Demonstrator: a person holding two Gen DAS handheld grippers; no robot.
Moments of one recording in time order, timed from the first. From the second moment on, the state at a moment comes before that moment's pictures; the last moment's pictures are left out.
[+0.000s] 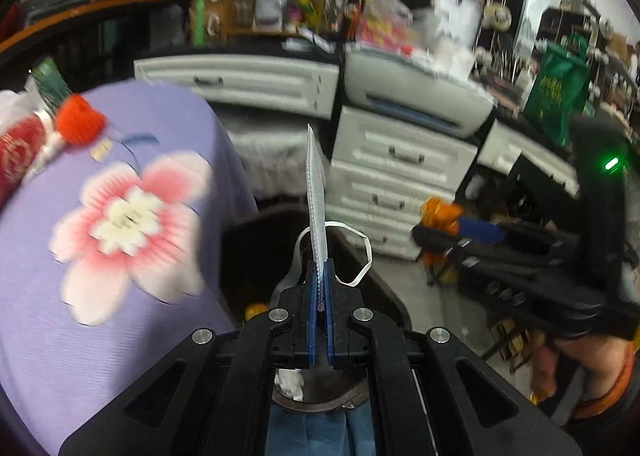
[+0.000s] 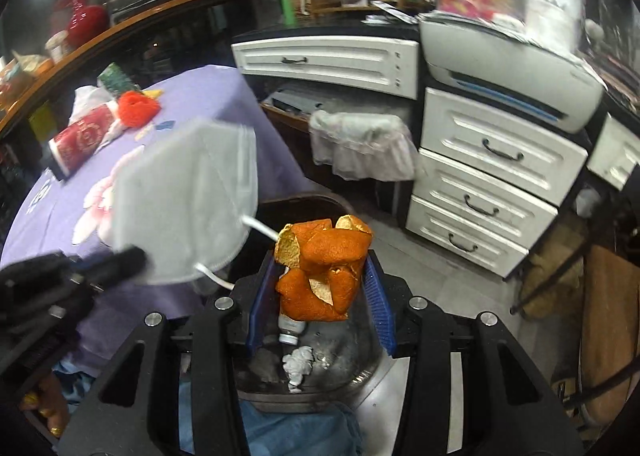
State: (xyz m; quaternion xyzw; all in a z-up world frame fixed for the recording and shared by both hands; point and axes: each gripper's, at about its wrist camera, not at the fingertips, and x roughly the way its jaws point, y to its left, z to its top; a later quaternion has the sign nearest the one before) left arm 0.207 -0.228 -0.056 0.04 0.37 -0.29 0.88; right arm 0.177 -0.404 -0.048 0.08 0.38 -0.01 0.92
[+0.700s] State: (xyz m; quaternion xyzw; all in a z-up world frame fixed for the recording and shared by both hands) left arm 0.225 -0.278 -0.146 0.10 0.48 -0.28 0.82; right arm 0.174 -0.436 -0.091 0.11 0.41 -0.04 0.90
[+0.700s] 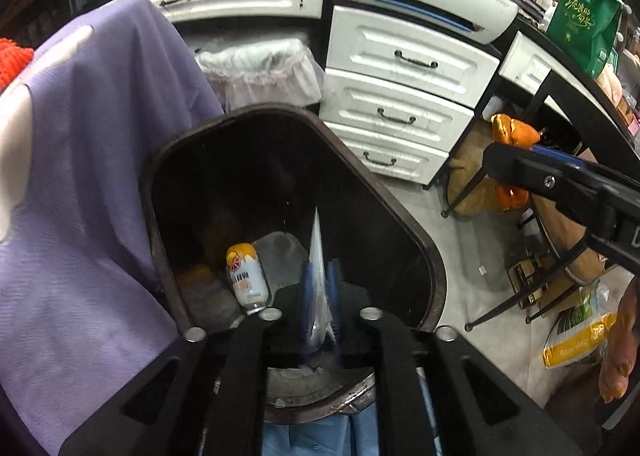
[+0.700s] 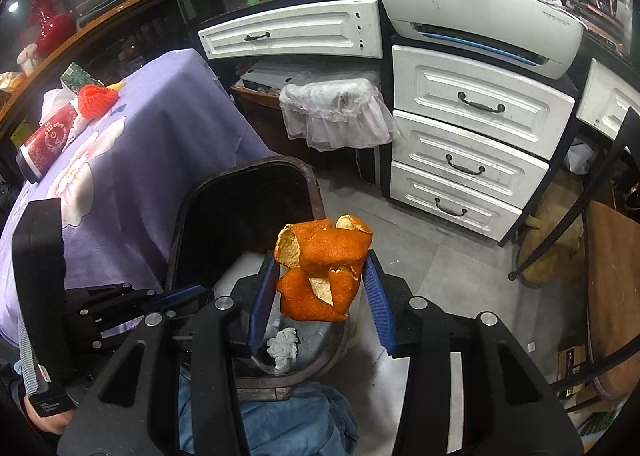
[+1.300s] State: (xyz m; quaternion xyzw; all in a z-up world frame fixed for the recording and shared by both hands) left arm 0.184 -0.244 -0.064 0.06 0.37 -0.30 0.88; right arm 0.193 -0.426 -0.113 0.13 0.43 -0.01 0.89
